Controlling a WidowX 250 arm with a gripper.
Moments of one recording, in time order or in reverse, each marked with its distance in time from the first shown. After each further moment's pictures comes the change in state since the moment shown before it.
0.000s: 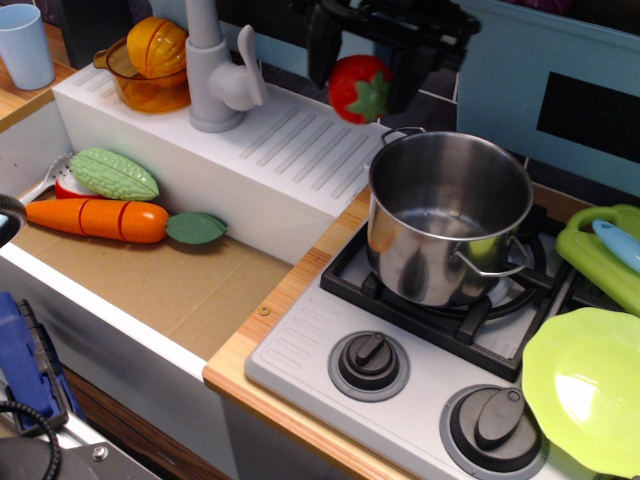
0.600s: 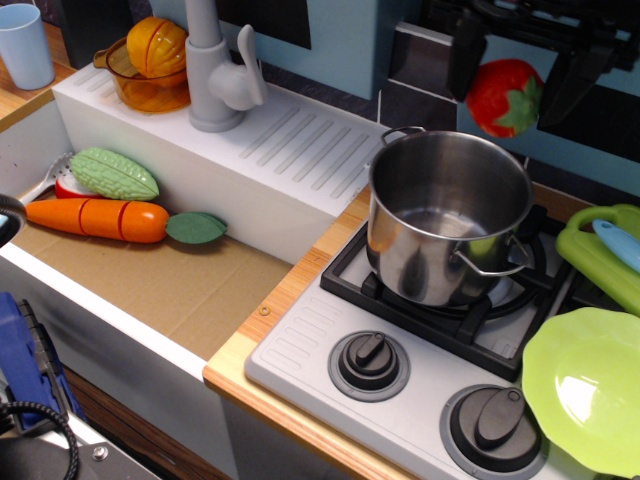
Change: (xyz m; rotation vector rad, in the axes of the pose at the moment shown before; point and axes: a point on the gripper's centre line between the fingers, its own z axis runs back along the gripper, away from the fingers) arm -0.012 -0.058 0.033 -0.091 -0.025 0.040
